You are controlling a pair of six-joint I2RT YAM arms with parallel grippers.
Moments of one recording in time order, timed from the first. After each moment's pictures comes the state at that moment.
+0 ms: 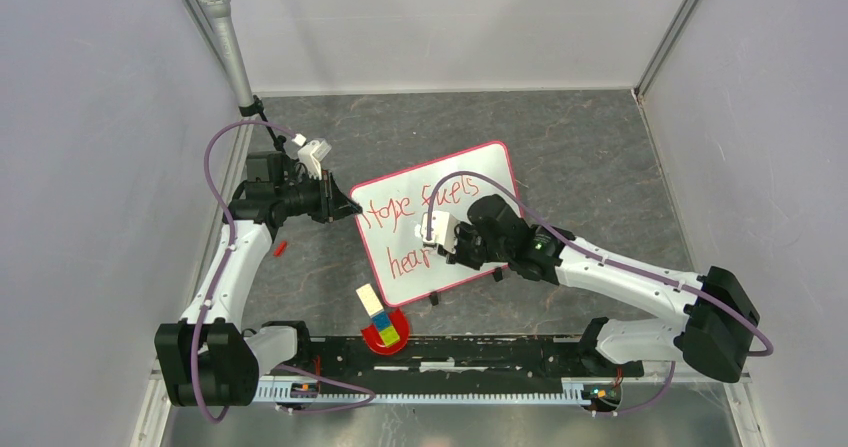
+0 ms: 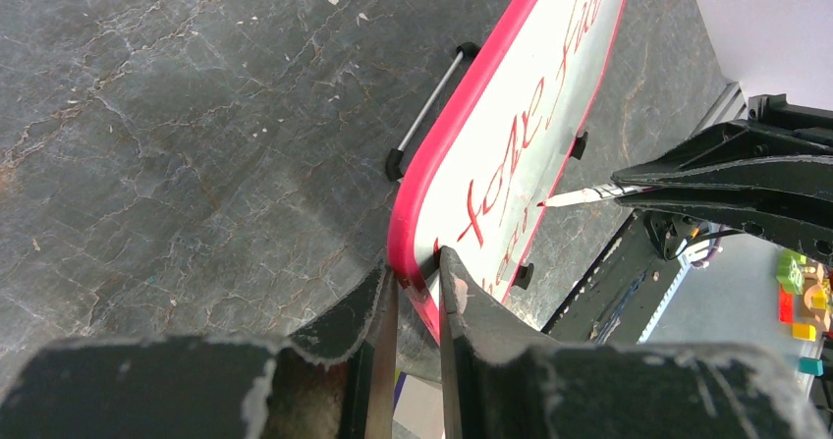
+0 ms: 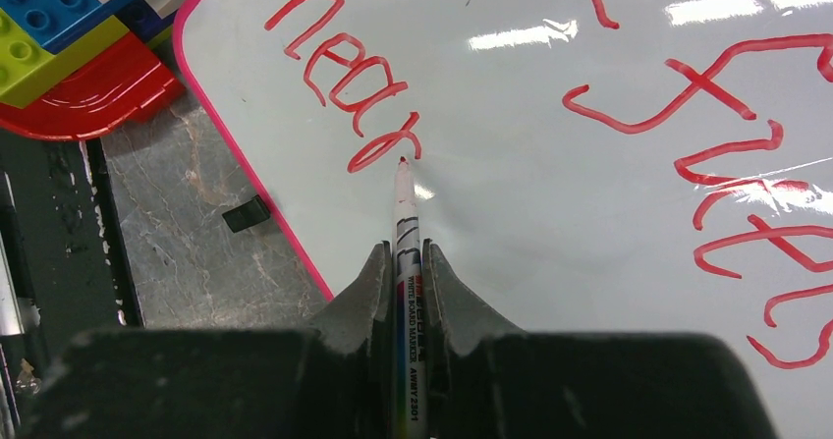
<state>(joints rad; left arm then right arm) 0.01 1.13 0.86 -0.51 0.83 -0.01 0.95 1.24 0.84 -0.26 -0.18 -0.45</state>
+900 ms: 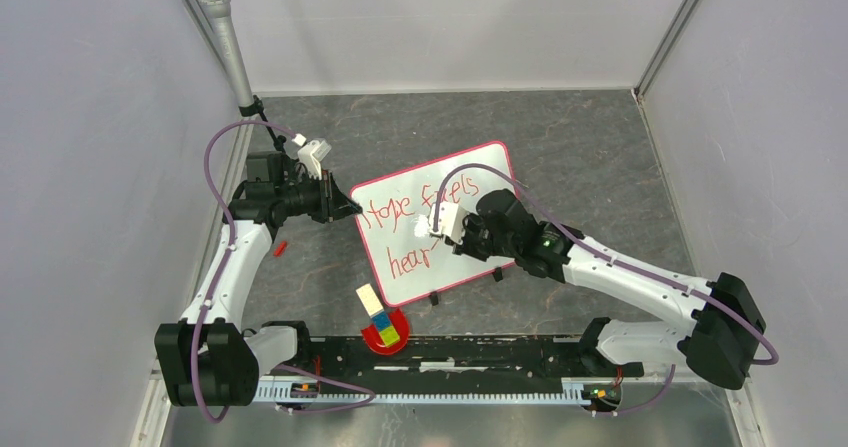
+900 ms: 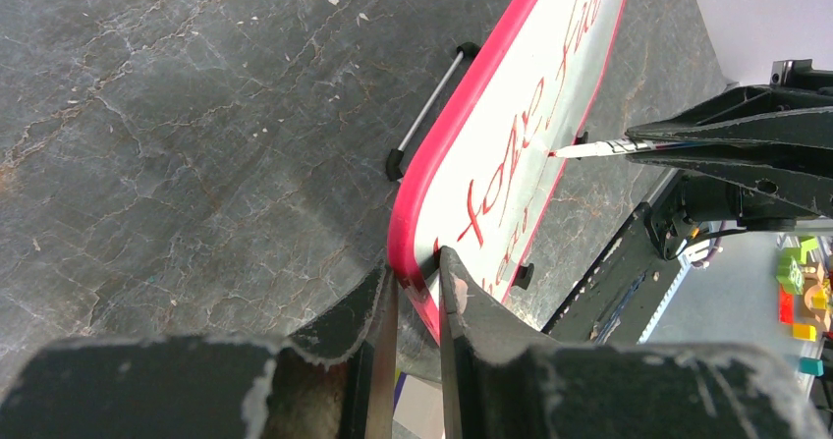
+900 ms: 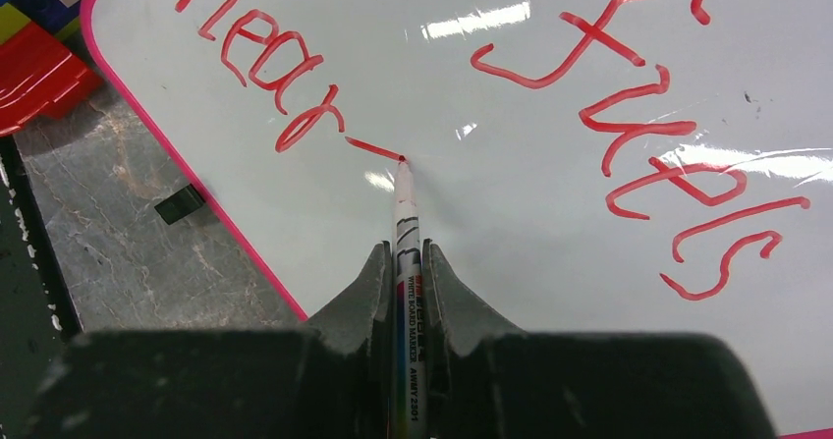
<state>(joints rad) 0.01 1.13 0.86 -0.51 0.83 -0.01 0.91 1.21 0.84 -0.27 -0.10 -0.47</state>
